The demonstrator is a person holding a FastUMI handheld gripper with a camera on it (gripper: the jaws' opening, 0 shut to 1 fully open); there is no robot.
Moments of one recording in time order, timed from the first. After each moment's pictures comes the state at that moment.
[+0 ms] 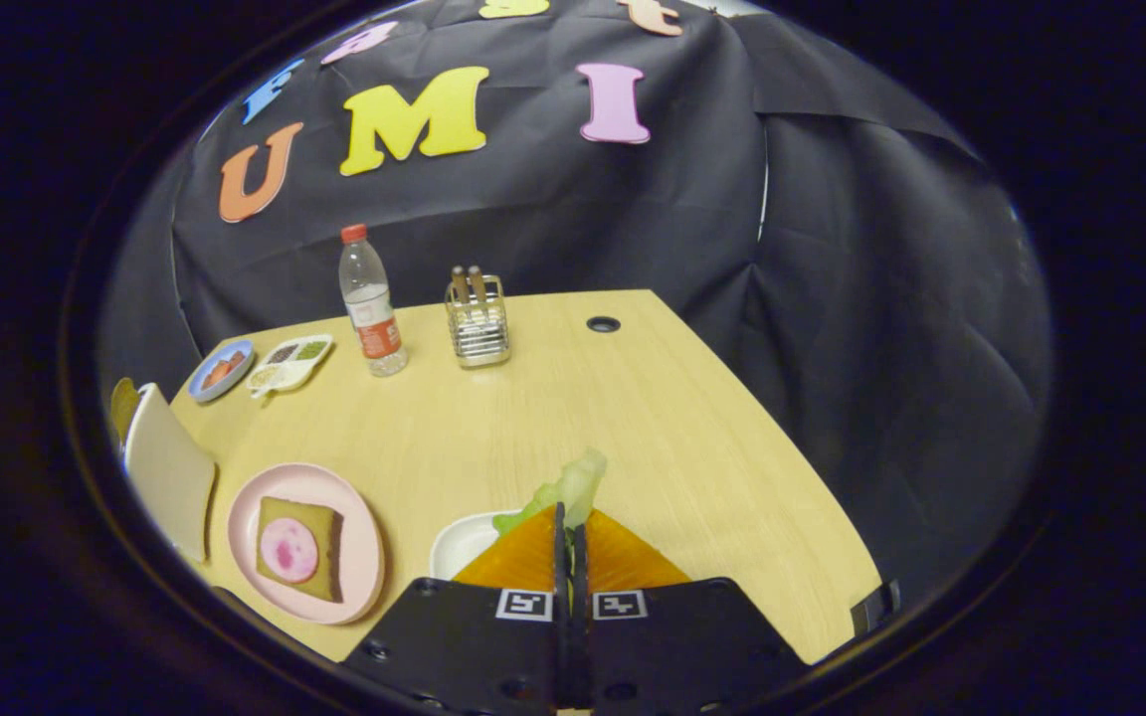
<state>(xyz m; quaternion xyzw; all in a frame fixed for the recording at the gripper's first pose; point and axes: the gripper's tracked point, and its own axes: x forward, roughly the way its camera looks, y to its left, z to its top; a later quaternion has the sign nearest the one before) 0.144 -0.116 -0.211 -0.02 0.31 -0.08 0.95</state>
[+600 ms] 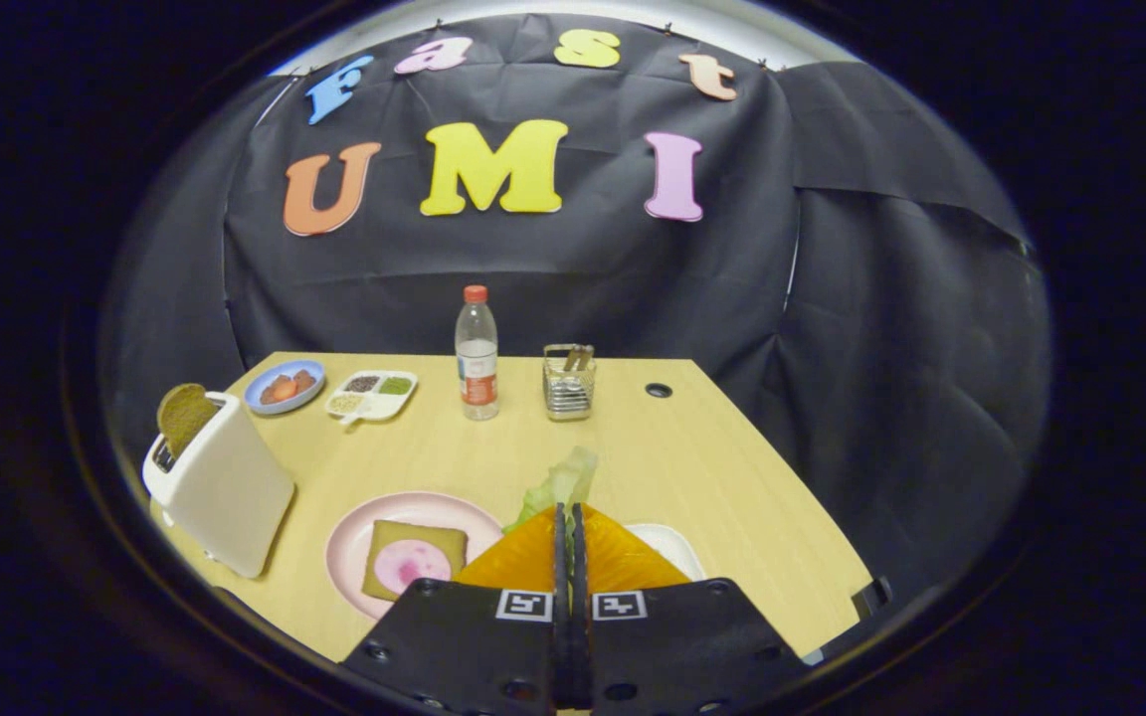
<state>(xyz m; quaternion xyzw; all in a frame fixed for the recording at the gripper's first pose) 0.099 0.005 -0.158 -0.07 0.24 -0.05 0.97</state>
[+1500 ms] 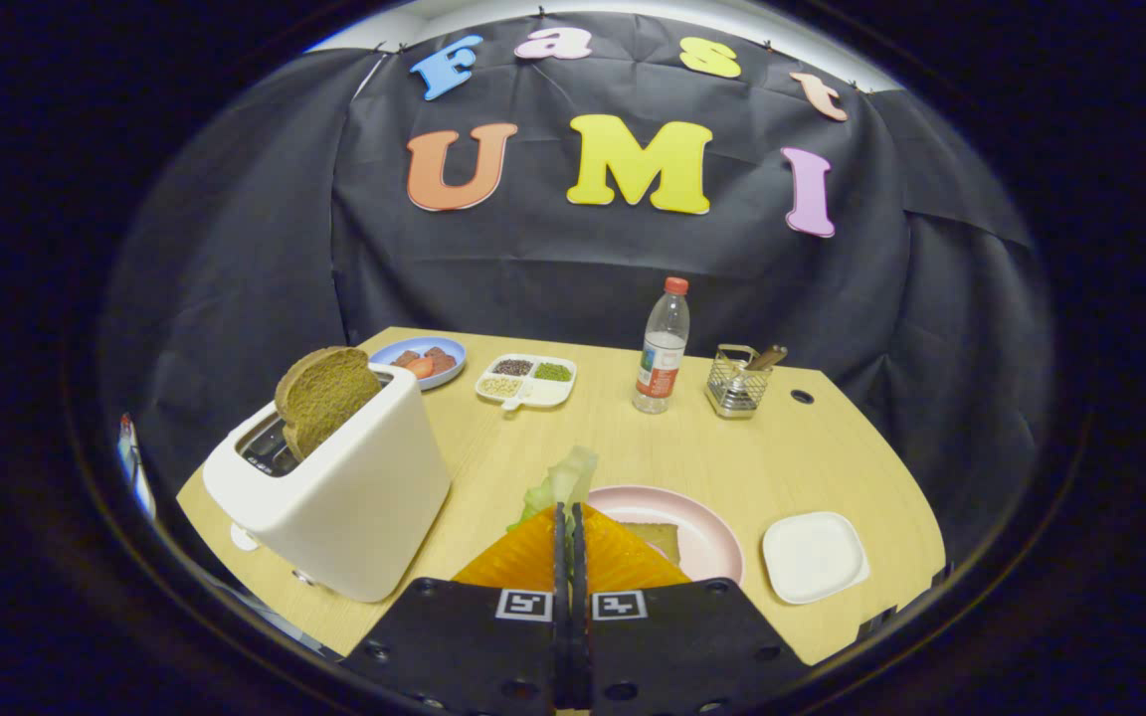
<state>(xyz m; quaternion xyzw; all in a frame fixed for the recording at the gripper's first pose) 0.092 0.175 -0.208 -0.09 0.25 0.07 0.96</state>
